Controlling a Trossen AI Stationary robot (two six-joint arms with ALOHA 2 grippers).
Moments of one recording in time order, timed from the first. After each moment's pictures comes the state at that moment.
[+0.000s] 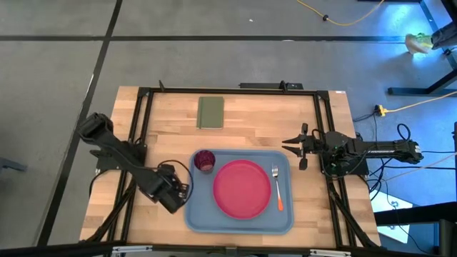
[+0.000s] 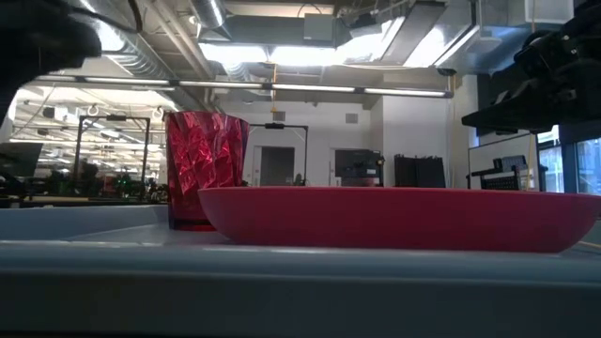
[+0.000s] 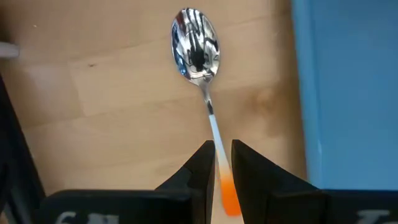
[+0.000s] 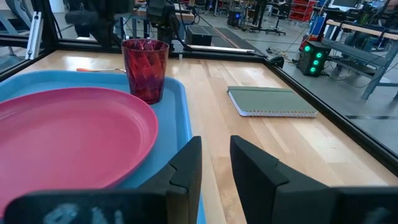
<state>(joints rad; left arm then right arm) -0.69 1.55 1.01 -1.04 -0.15 -2.12 -0.02 0.20 0.02 0.01 0.11 -0.09</state>
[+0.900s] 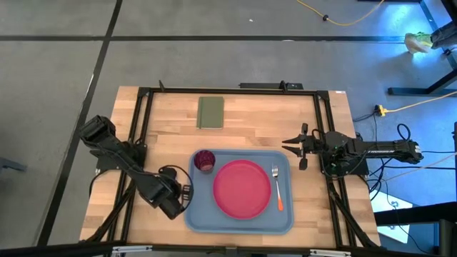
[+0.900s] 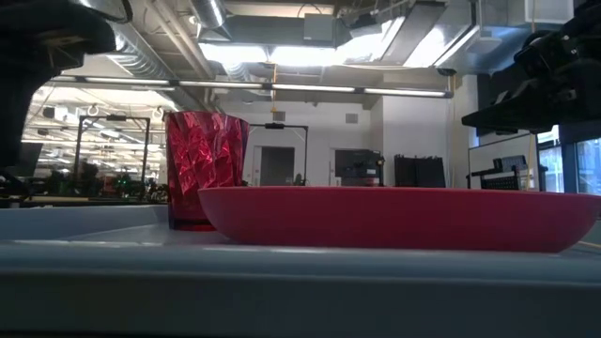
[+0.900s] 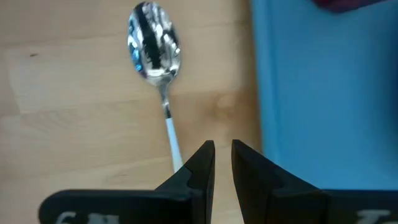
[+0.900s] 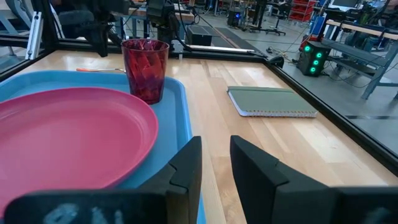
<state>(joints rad) -0.73 1.60 1.02 -0.95 -0.28 -2.24 -0.02 0.20 0.02 0.01 0.11 -0.09</state>
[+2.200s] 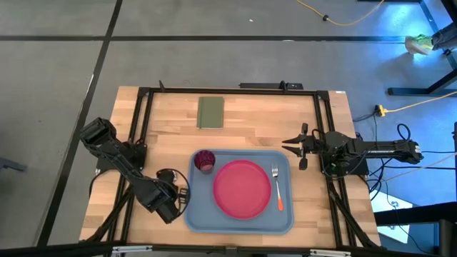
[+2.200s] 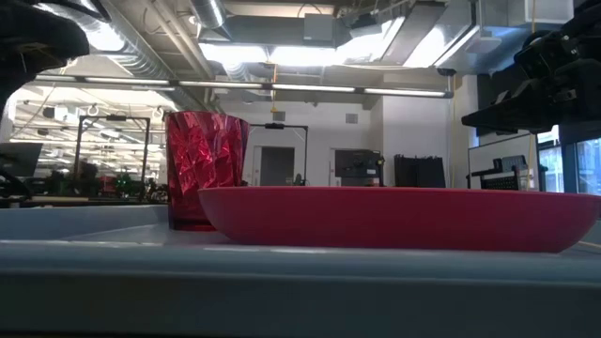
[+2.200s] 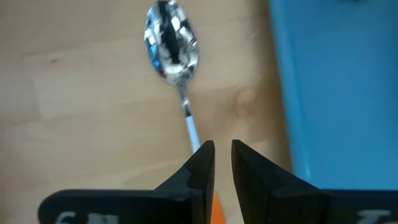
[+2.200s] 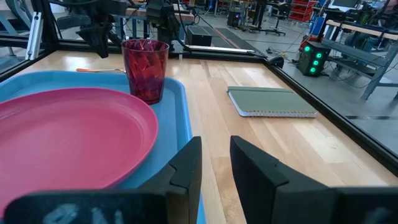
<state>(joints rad) -0.78 1.63 1.01 -0.99 -0.30 -2.25 -0.02 0.20 0.02 0.01 0.11 -0.09</state>
